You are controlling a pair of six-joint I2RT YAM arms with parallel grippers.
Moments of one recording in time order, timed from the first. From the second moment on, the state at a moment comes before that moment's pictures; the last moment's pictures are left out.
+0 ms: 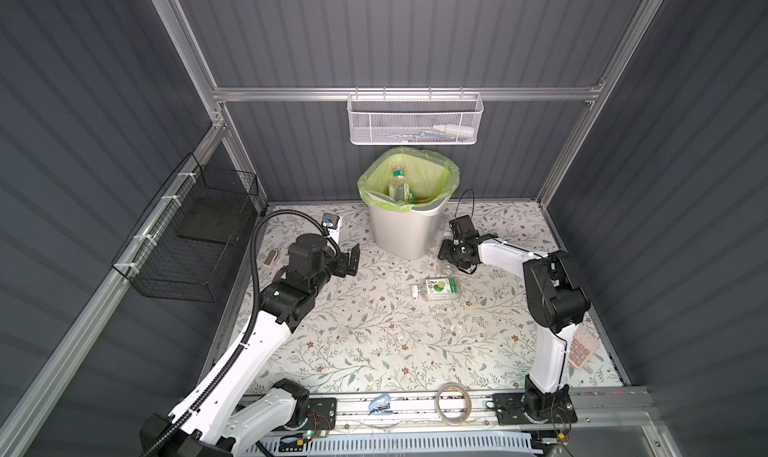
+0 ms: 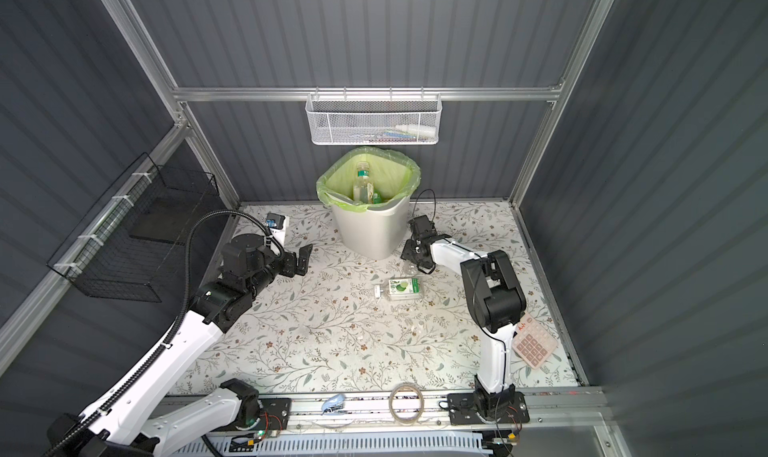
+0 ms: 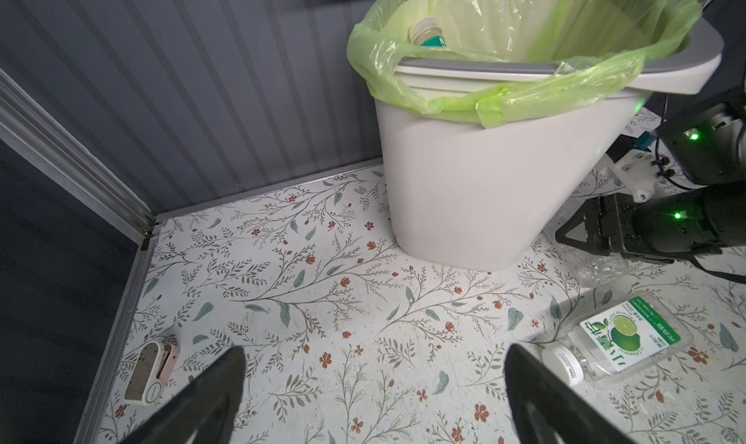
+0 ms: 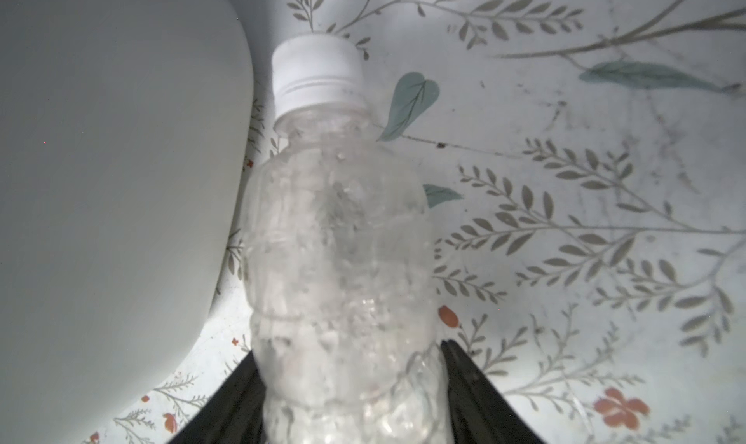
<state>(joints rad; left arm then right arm) -0.47 1.02 0.98 -0.36 -0.18 0.01 0.36 1.99 1.33 -0.34 0.03 0.65</state>
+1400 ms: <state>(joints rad) -0.49 1.16 0.81 -0.14 0.10 -0.03 0.33 0.54 0.57 -0.18 0.10 0.51</state>
